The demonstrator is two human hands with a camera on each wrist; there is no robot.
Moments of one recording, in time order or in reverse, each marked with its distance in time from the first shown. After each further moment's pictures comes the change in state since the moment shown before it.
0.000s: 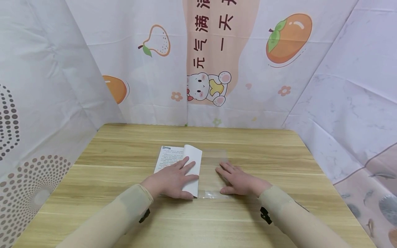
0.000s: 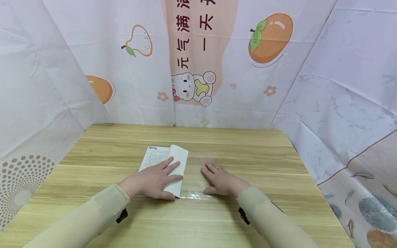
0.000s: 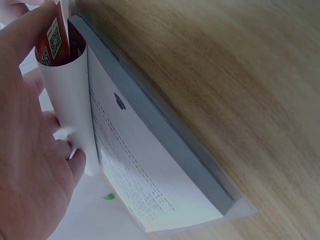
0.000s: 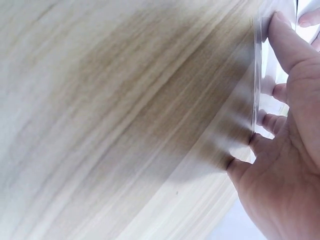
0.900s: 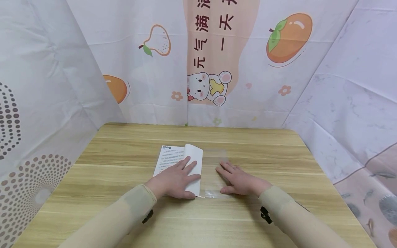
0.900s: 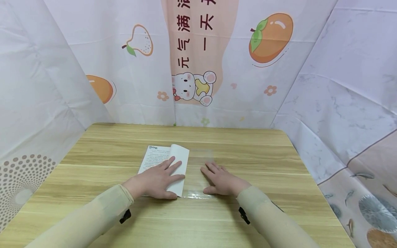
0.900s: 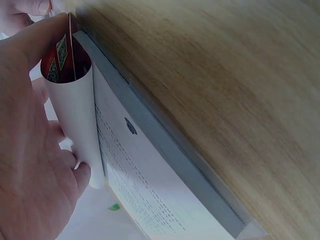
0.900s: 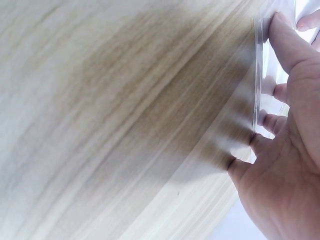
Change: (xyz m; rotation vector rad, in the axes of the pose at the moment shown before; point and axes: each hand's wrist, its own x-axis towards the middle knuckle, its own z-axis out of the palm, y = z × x) left_hand 0.005 0.010 -0.002 0.009 -0.011 -0.031; right_hand -0.001 -0.004 -0.003 -0.044 -0.028 0.040
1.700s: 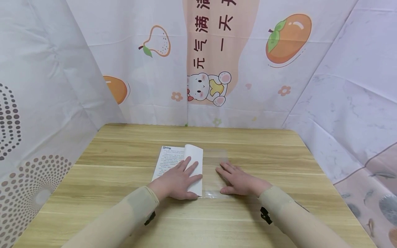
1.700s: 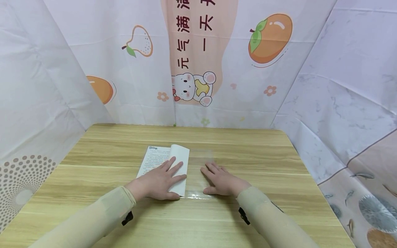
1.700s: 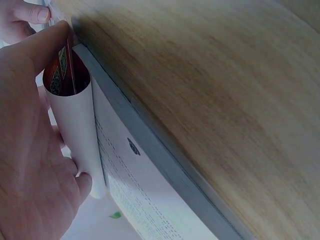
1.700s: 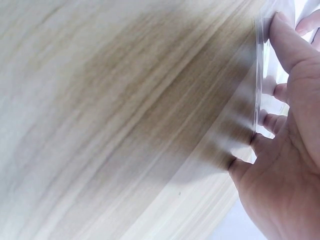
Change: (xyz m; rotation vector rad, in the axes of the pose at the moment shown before) left_hand 0.006 0.006 0.003 0.034 -0.028 -0.017; right_hand -0.001 0.003 0.003 0.014 0.031 -0.035
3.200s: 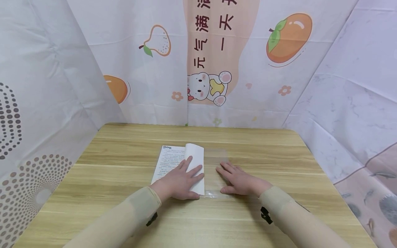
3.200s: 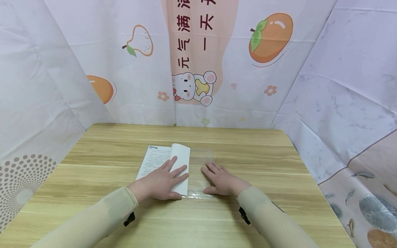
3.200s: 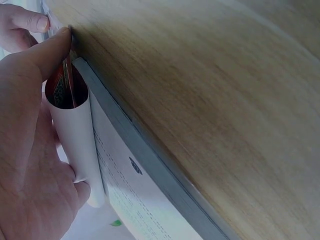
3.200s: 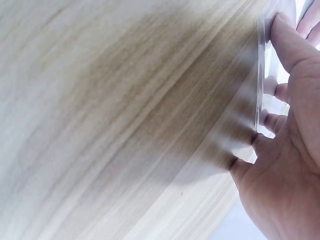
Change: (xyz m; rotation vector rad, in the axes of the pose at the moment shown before) left_hand 0.006 0.007 0.004 0.018 0.000 -0.015; right_hand 0.001 0.000 0.002 -0.017 -0.025 0.042
